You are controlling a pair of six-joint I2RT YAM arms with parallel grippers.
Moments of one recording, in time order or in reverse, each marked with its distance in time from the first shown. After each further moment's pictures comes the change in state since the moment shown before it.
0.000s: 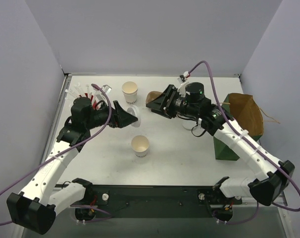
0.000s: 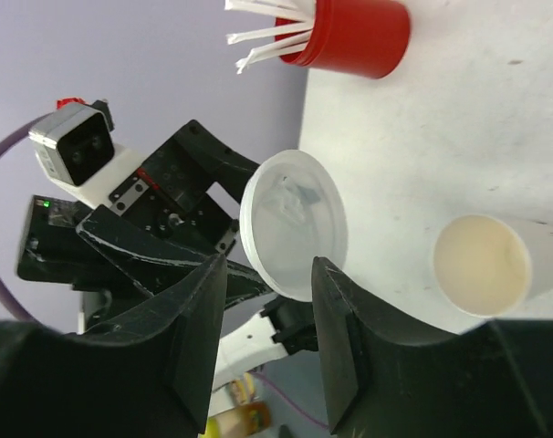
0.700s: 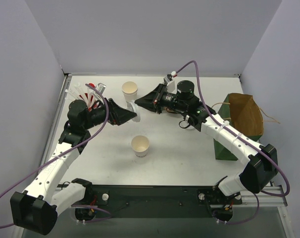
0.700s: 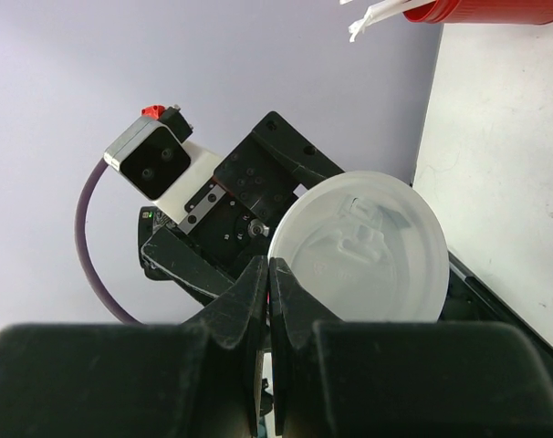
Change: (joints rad) left arm 0.027 0.003 -0.058 0.243 0.060 -0.110; right arm -0.005 0.117 -0.043 0.352 -0.178 0.270
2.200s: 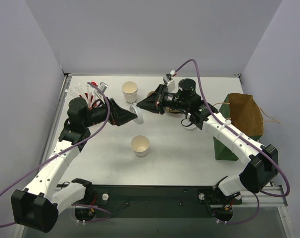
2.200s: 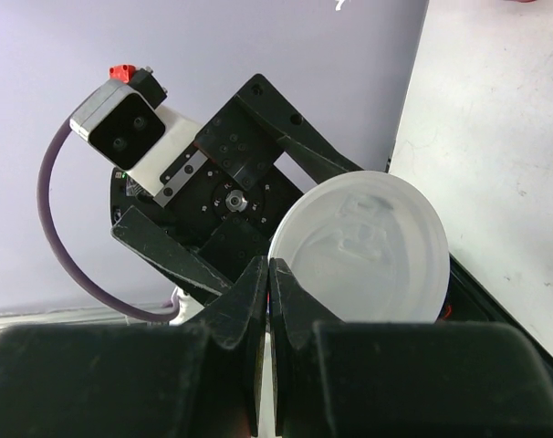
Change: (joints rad) left arm 0.013 0.026 0.028 -0.021 0.083 0.035; right arm -0.027 0.000 0.021 -0.074 -0.102 -0.097
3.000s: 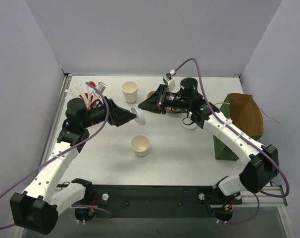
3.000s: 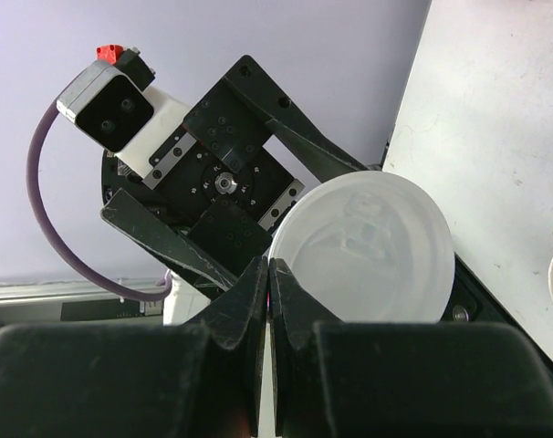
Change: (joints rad) left arm 0.005 -0.022 0.006 -0.012 -0.003 0.018; right arm -0.026 0.000 0.000 -0.003 -0.080 -0.041
